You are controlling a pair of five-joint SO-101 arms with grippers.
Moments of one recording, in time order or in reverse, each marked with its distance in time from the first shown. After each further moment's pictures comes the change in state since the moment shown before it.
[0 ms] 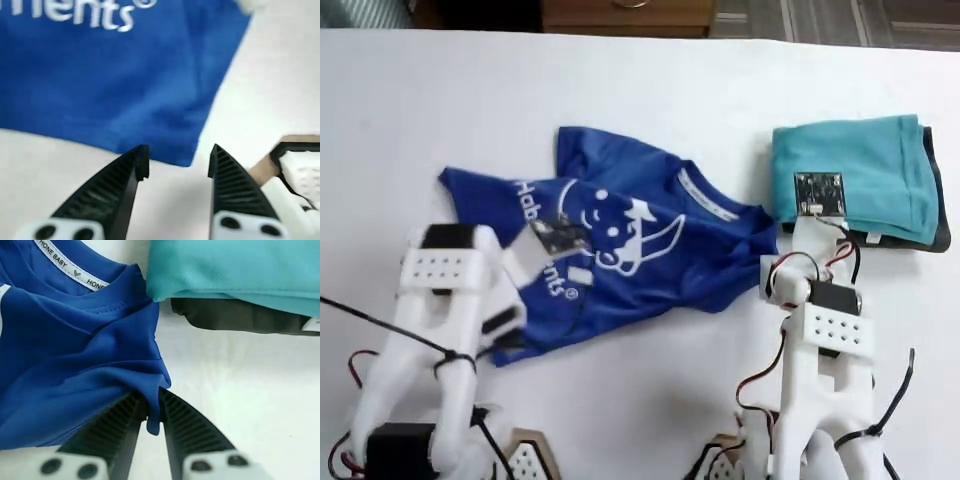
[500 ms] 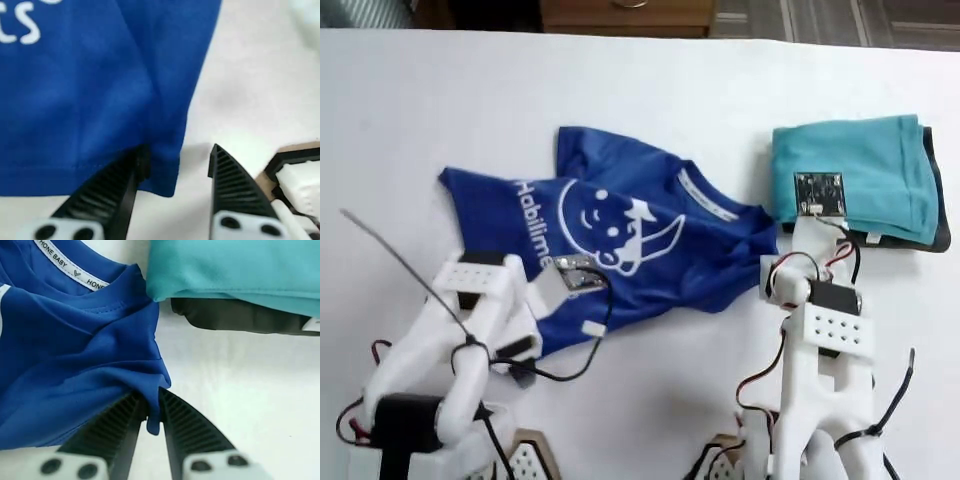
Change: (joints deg) left arm 2.9 9.2 10.8 -14.7 0.1; right arm 0.0 0.0 0.0 0.0 0.0
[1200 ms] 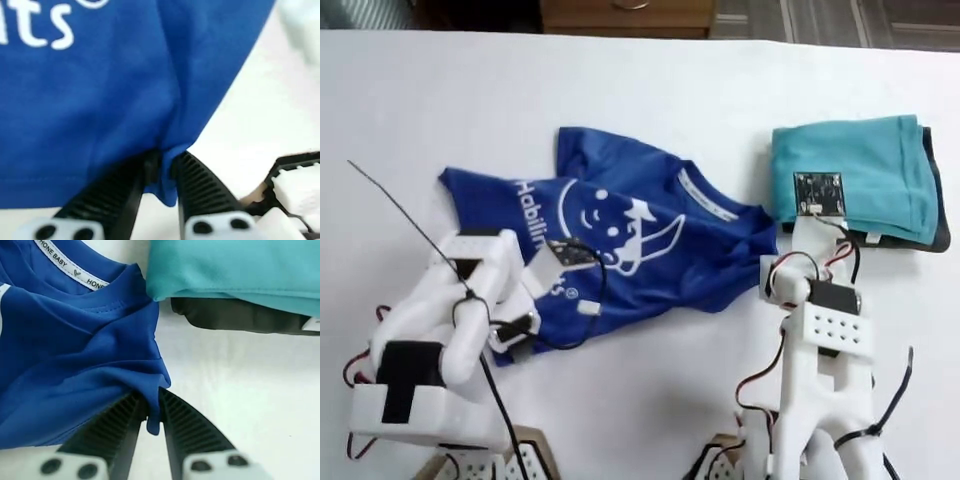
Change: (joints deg) left arm -4.0 18.7 -12.4 1.0 1.1; right arm 0.0 0.0 0.0 0.0 0.0
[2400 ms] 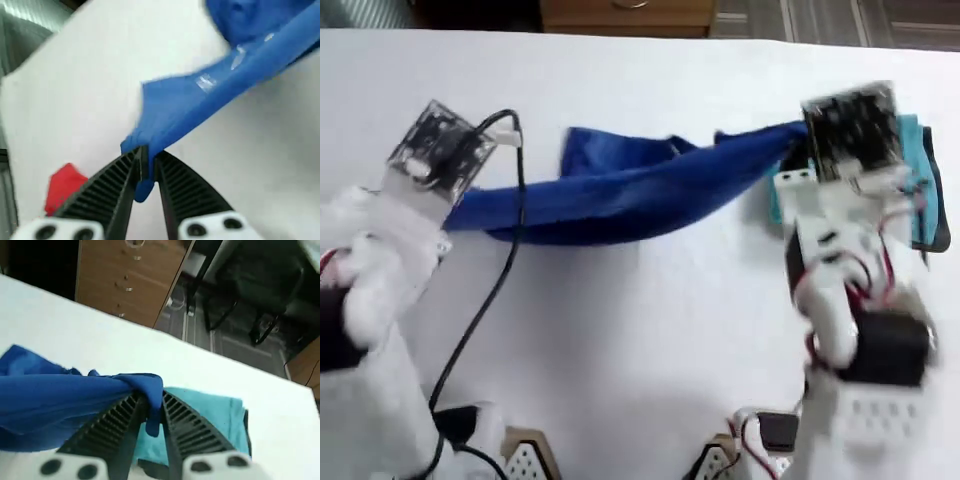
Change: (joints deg) left arm -11.3 -46.8 -48.4 32.1 13.5; right arm -9.1 -11.9 -49.4 20.3 9.0
